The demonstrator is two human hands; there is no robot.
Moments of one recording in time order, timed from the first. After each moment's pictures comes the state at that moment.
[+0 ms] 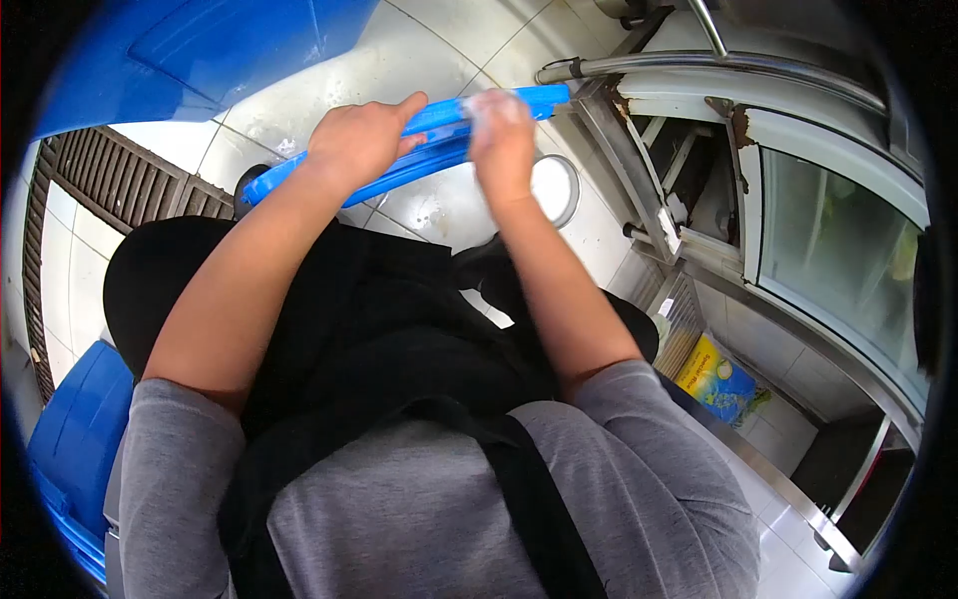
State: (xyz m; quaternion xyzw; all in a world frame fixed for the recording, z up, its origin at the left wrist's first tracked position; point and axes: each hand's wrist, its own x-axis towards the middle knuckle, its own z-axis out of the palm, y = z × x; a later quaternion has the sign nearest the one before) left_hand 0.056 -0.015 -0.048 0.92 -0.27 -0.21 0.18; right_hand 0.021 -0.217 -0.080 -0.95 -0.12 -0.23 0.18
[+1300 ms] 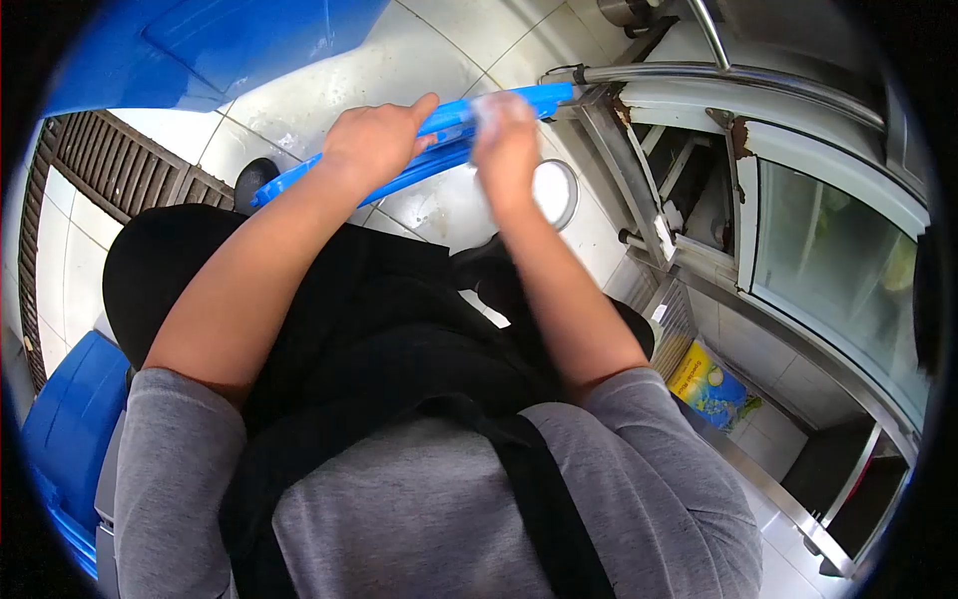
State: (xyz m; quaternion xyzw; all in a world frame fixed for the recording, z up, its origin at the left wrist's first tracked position) left_hand 0.049 -0.018 -0.047 0.93 -0.25 -0.21 0.19; right_hand 0.023 -0.209 -0.073 -0.96 -0.10 -0.20 0.19
